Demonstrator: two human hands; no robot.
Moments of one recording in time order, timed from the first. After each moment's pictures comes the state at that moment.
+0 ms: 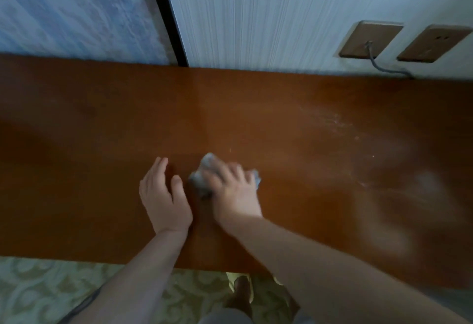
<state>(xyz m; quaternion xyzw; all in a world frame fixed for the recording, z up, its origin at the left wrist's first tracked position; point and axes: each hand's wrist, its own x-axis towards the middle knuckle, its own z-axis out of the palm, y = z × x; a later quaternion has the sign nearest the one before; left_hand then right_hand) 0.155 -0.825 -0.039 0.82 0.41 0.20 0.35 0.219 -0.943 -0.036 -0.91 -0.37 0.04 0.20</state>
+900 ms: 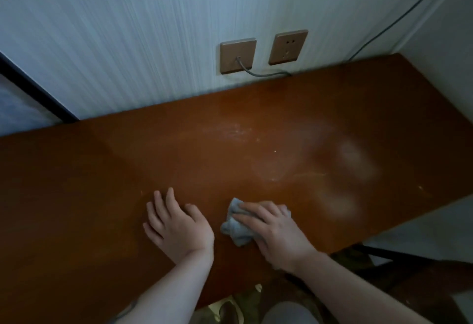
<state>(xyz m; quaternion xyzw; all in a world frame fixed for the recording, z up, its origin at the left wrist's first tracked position) 0.226 -0.980 -0.036 0.89 0.39 0.01 0.22 0.223 -1.168 -0.034 -0.93 -0.32 0.04 0.17</state>
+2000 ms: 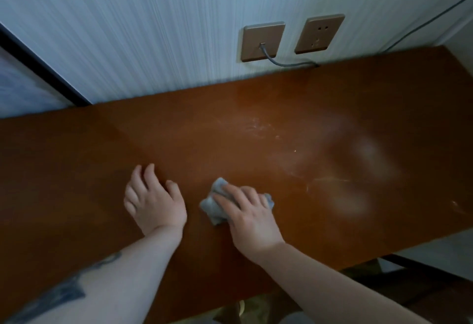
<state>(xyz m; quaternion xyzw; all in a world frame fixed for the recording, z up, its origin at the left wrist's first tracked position) 0.261 -0.910 -0.041 0.92 0.36 0.05 0.16 0.249 -1.089 -0.042 -0.94 -0.27 0.01 0.21</state>
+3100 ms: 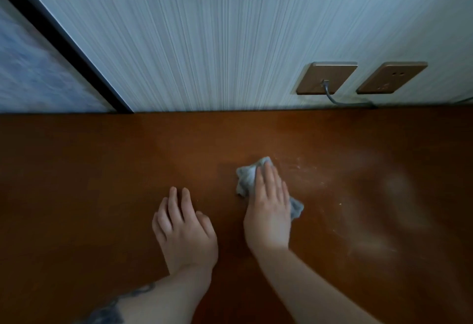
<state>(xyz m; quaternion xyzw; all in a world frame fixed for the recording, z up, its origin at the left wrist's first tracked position) 0.266 -0.908 -0.049 0.93 0.35 0.04 0.12 0.329 -1.020 -0.047 -0.98 -0.09 0.00 0.17</state>
